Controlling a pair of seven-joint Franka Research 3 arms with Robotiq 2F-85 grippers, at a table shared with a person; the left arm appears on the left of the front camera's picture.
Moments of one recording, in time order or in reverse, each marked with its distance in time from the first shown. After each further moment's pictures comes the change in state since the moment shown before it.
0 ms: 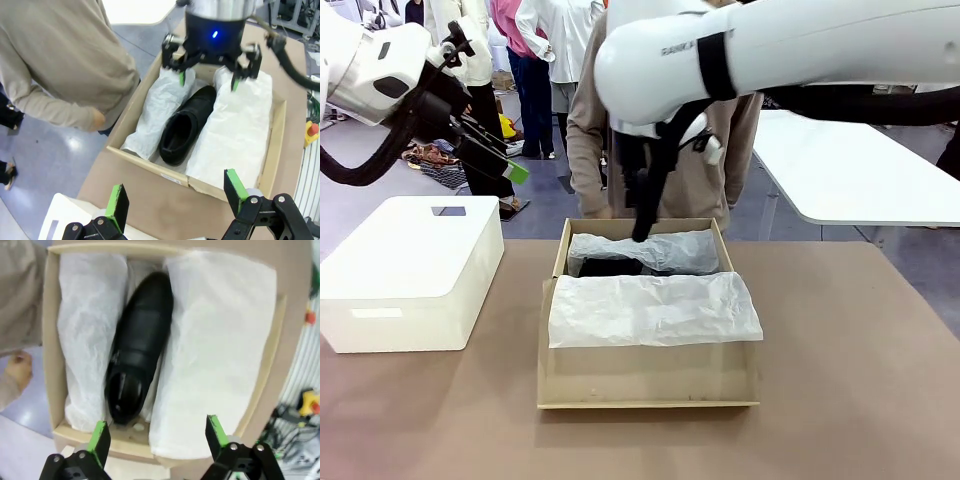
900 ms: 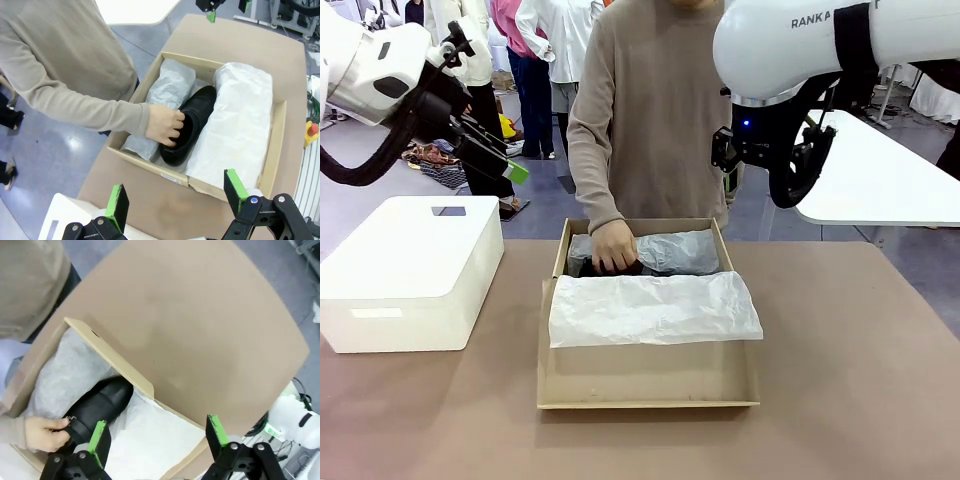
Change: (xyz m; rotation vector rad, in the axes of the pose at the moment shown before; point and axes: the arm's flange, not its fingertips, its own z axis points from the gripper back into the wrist) left arm 0.000 0.000 0.000 0.000 0.000 0.000; right arm 0.141 -0.029 0.033 -0.036 -0.181 0.591
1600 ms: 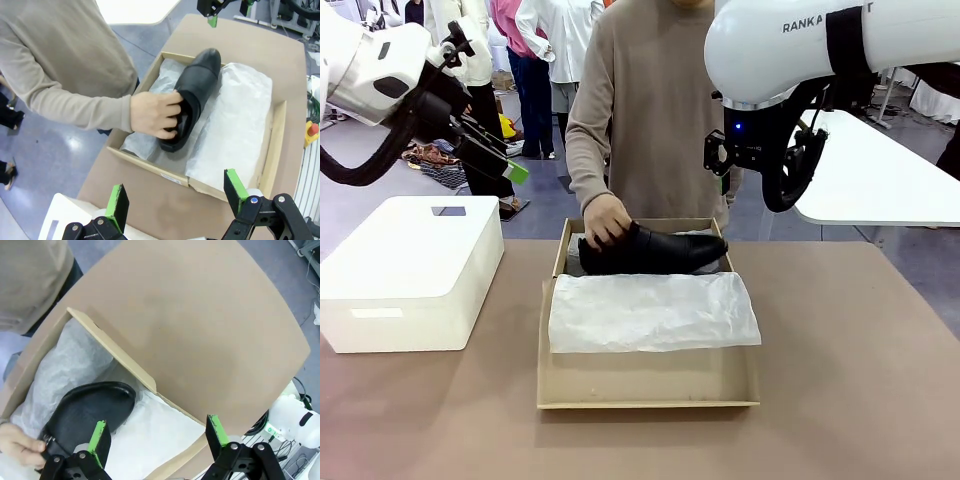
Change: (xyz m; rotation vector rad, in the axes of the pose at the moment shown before) left arm 0.000 0.000 0.000 0.000 0.000 0.000; right arm -0.012 0.005 0.001 0.000 -0.002 0.020
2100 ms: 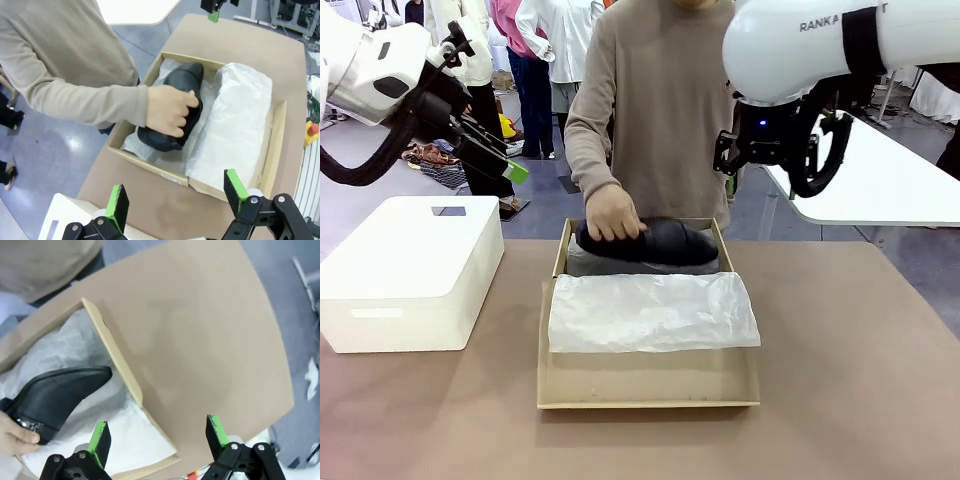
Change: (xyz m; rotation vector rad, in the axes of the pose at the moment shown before) left arm 0.000 0.000 0.000 0.000 0.000 0.000; right arm 0.031 -0.016 -0.004 0.036 -0.023 0.355
